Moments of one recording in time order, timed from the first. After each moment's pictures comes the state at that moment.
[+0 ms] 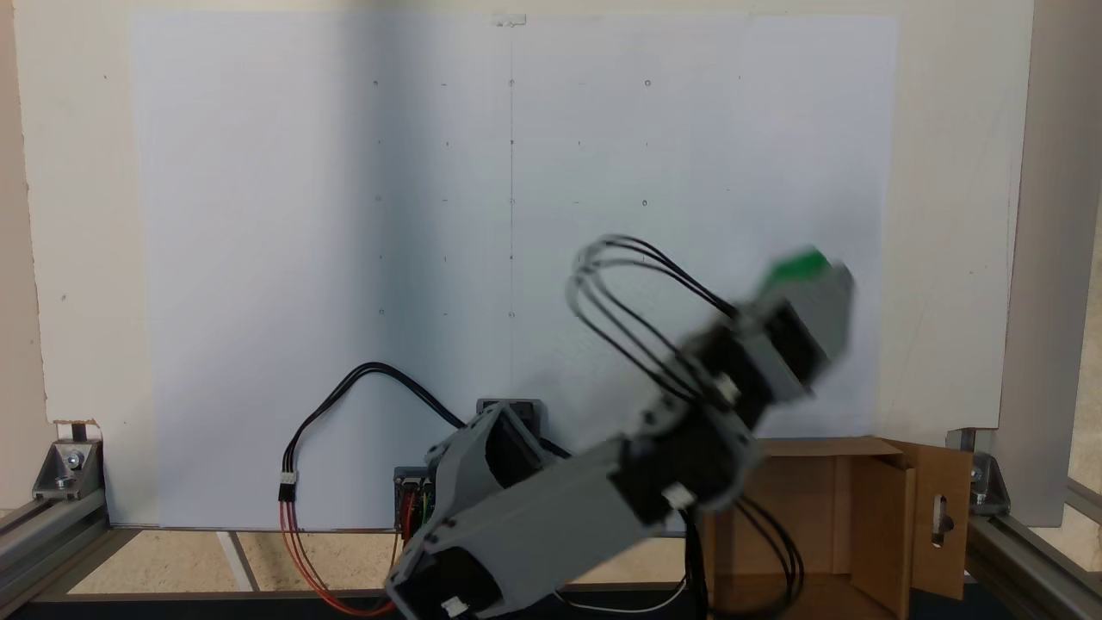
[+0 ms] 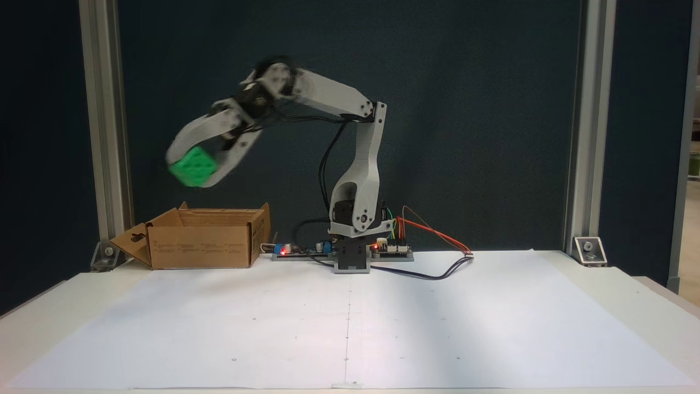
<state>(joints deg) 56.2 101.5 85.0 32.1 -2.5</state>
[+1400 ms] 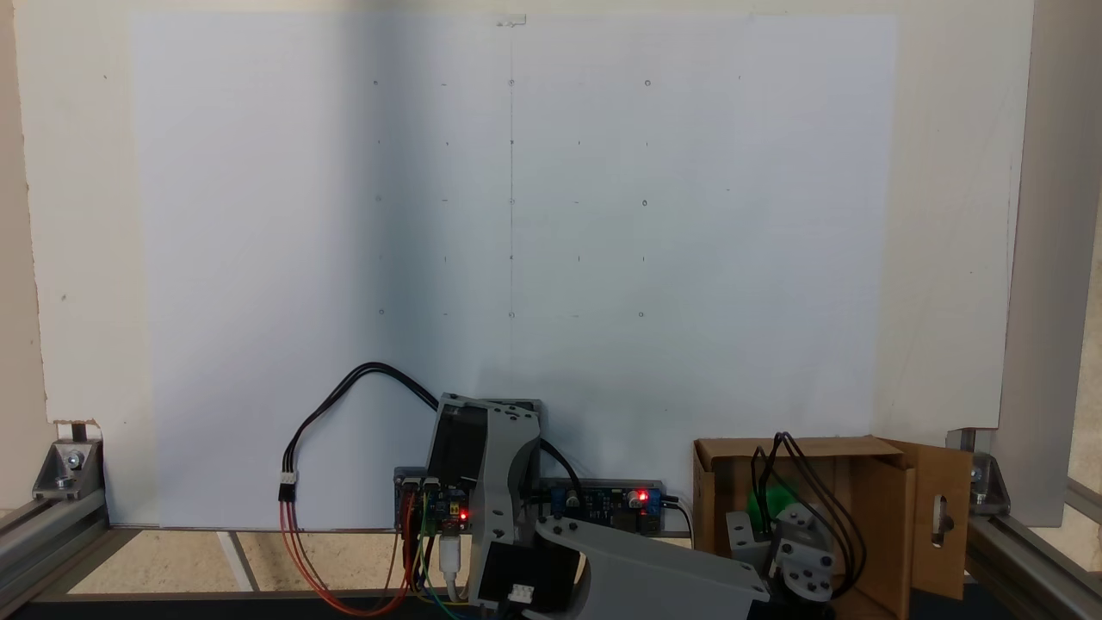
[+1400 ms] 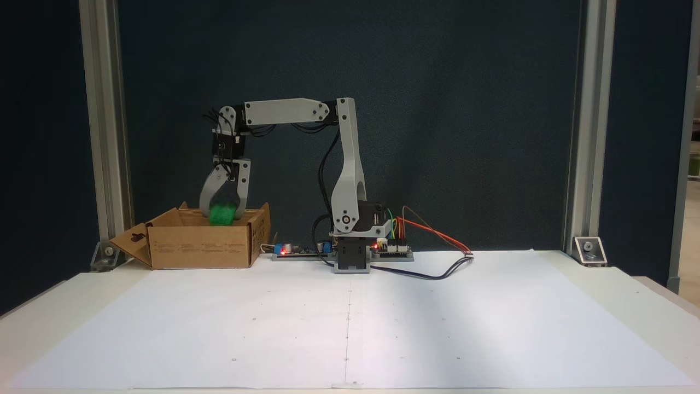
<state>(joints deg) 102.7 84.8 84.5 47.9 -28.7</state>
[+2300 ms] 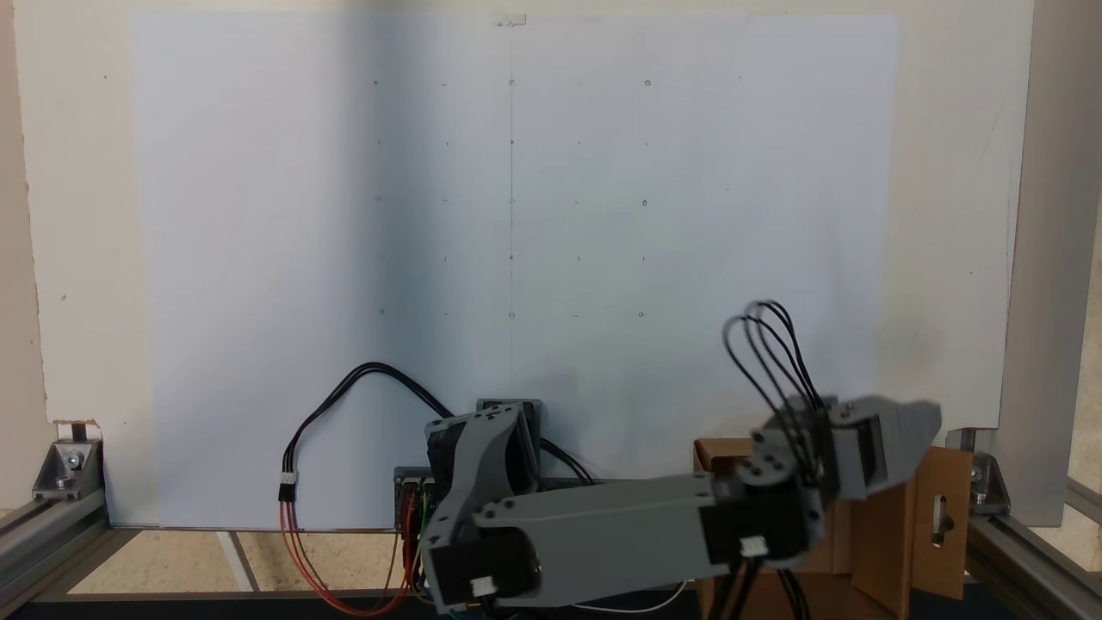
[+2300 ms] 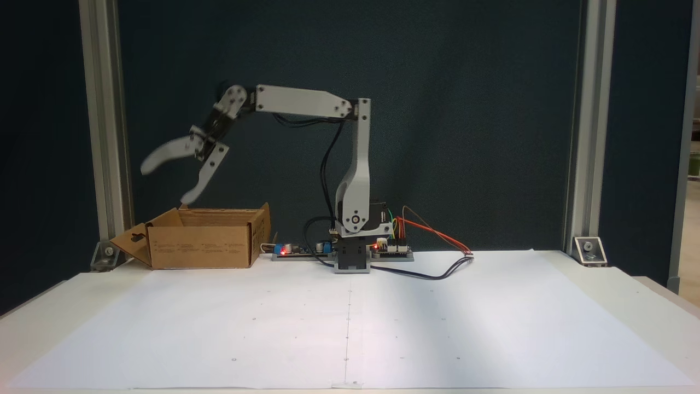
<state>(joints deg) 75.1 94.0 84.5 30.0 0.7</state>
